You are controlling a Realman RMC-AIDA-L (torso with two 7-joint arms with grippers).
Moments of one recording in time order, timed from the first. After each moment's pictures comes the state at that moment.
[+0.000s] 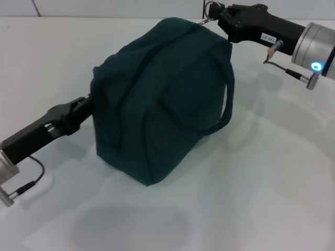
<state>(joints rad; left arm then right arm) -0.24 -2.08 0.82 0.45 1.40 1.61 -1.46 0.72 2.03 -1.50 -0.48 -0.84 -0.98 1.19</state>
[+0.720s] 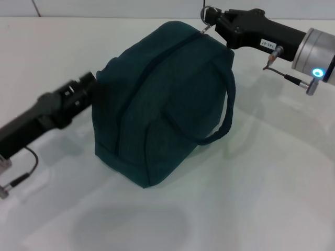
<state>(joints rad) -0.23 -2.08 0.79 0.47 1.36 1.68 -1.36 0.71 2.03 -1.50 -0.48 -0.84 -1.04 1.19</state>
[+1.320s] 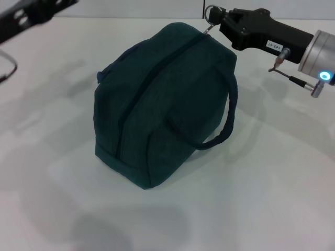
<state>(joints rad) -0.47 -2.00 0.63 0.68 1.49 1.55 -1.68 0.69 2.02 -1.48 -0.48 -0.84 -1.10 1.18</state>
